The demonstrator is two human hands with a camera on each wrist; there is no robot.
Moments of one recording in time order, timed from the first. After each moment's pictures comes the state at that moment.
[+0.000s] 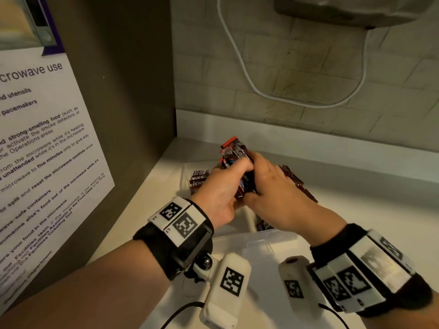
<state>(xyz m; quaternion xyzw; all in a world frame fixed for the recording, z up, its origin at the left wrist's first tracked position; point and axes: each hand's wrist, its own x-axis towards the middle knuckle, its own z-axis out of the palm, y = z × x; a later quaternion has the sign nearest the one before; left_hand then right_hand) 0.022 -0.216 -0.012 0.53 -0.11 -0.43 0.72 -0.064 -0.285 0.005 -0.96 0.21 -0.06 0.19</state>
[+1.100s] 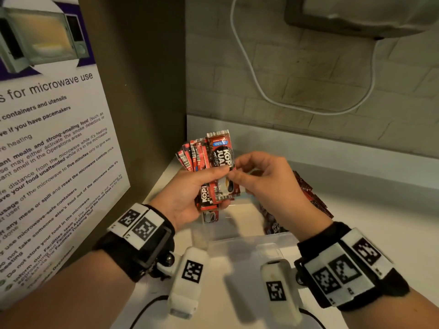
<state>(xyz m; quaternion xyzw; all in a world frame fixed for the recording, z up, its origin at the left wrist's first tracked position) 0.063 -0.156 -0.017 0.48 -0.20 -0.41 0.75 -0.038 -0.269 0.006 -0.82 0.16 -0.26 0.49</state>
